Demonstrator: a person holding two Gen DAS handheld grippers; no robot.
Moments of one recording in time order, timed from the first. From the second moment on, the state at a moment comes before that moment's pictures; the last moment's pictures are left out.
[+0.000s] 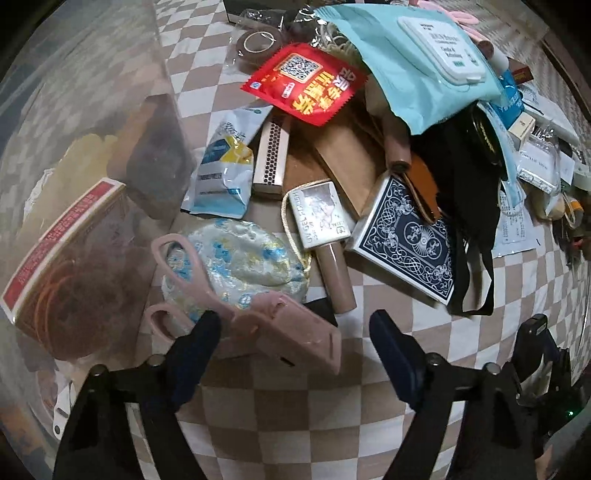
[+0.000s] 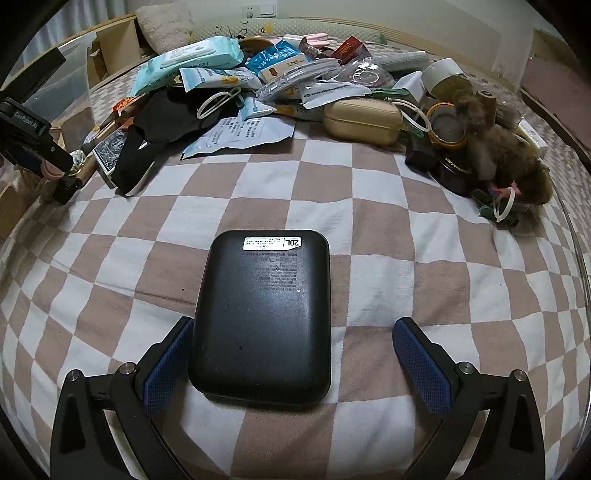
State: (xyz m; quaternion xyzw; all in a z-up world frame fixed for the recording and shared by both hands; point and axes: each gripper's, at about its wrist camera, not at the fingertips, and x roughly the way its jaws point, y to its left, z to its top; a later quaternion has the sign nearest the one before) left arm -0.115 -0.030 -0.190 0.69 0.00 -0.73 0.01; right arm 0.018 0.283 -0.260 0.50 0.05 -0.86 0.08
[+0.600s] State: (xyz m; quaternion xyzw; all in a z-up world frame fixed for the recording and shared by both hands) left arm -0.092 -0.023 -0.164 0.66 -0.04 -0.75 -0.06; right arm 0.017 0.274 -0.259 0.48 0.04 -0.87 0.08
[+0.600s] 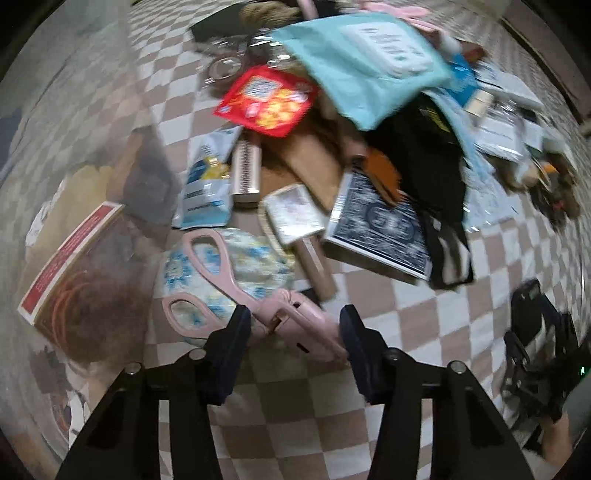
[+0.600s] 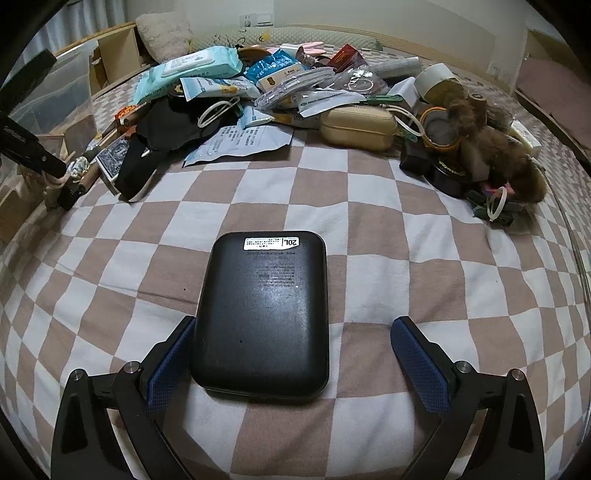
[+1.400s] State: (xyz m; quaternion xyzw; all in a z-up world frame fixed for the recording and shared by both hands) left arm -0.008 -0.030 -0.167 0.67 -0.10 -0.71 -0.17; right arm 0.010 0.280 -0.259 0.48 0.04 -0.87 0.08
